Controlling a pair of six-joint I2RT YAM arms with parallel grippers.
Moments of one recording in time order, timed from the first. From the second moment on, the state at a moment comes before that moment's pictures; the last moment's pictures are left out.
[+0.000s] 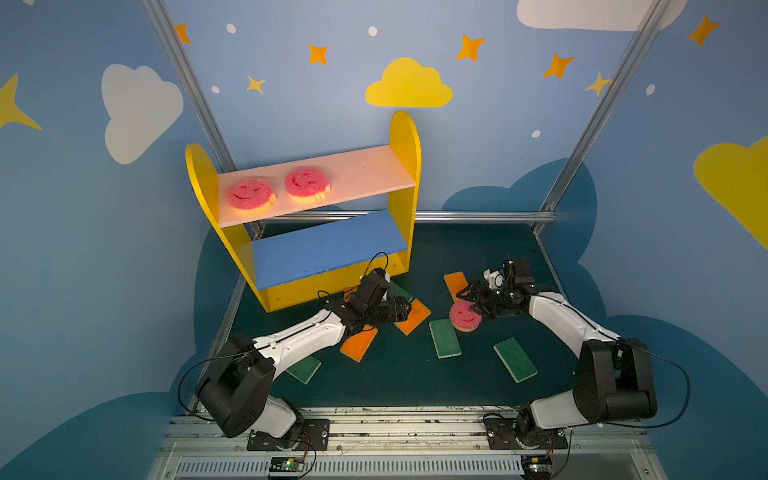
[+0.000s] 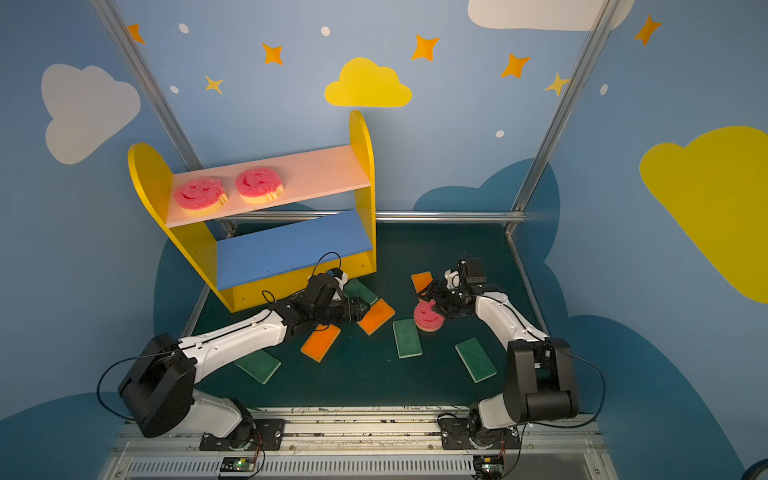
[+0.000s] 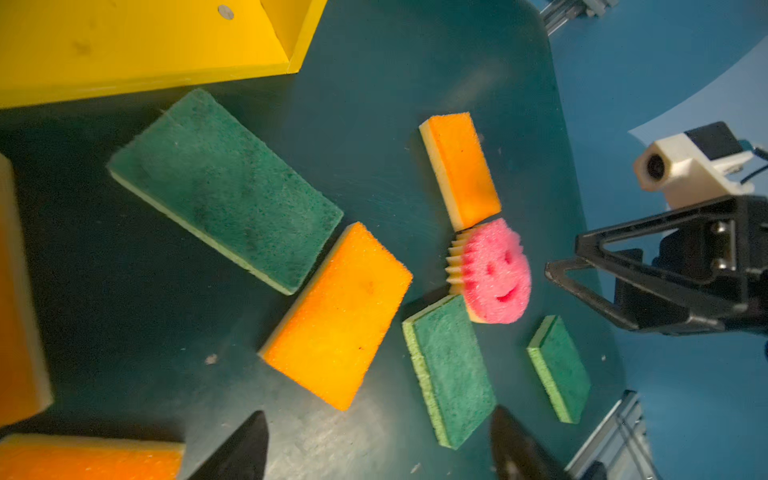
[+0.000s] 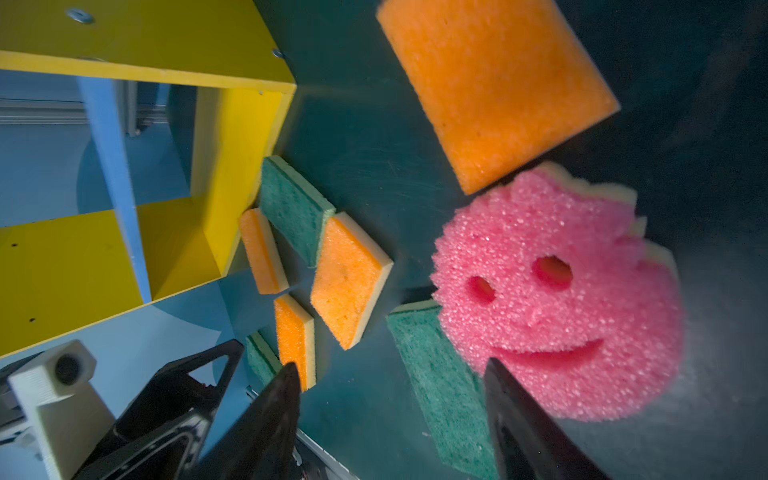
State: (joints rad) left arm -0.70 1.49 0.93 -0.18 0.13 -0.71; right arm 0.13 1.45 0.94 -0.50 -0.58 0.66
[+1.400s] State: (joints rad) left arm -0.84 2.09 1.51 -0.26 0.26 -0.66; right arm 0.03 1.60 0.81 -0.52 -0.53 0.57
